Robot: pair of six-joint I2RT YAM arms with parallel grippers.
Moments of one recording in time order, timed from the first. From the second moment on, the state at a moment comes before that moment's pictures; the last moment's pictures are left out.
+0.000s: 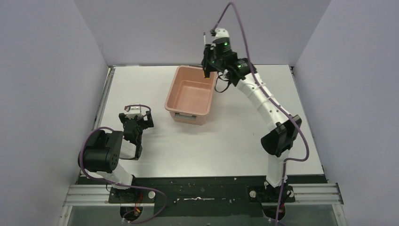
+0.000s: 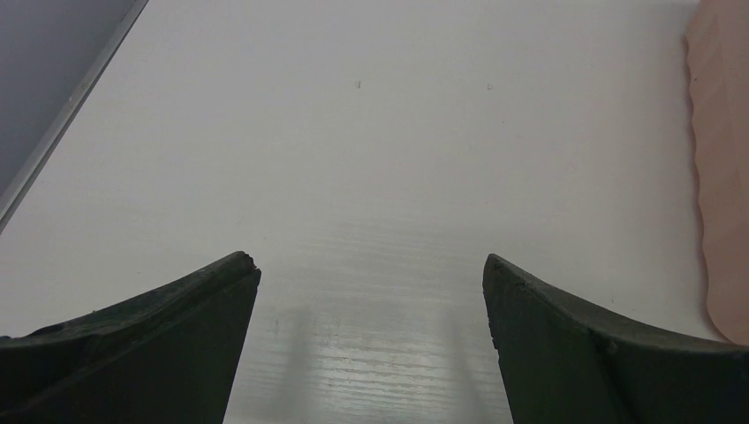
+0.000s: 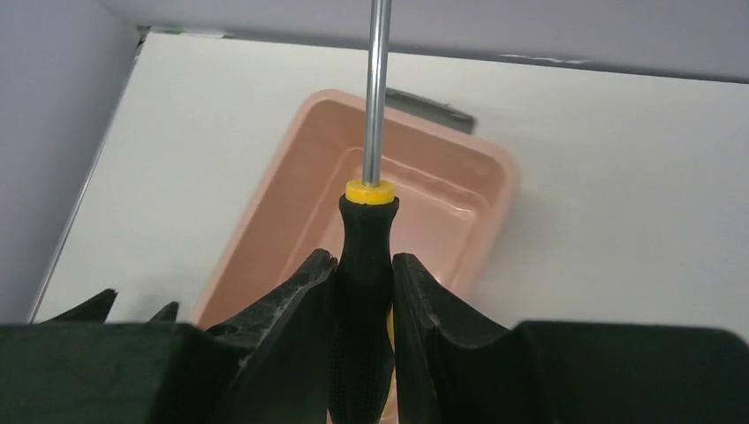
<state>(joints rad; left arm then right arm) -0.09 1.62 0.25 1.19 -0.20 -0.04 0.51 1.88 2.12 -0.70 0.16 0.33</state>
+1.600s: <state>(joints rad) -0.09 1.62 0.25 1.19 -0.20 -0.04 0.71 2.01 2.01 -0.62 0.31 0.35</state>
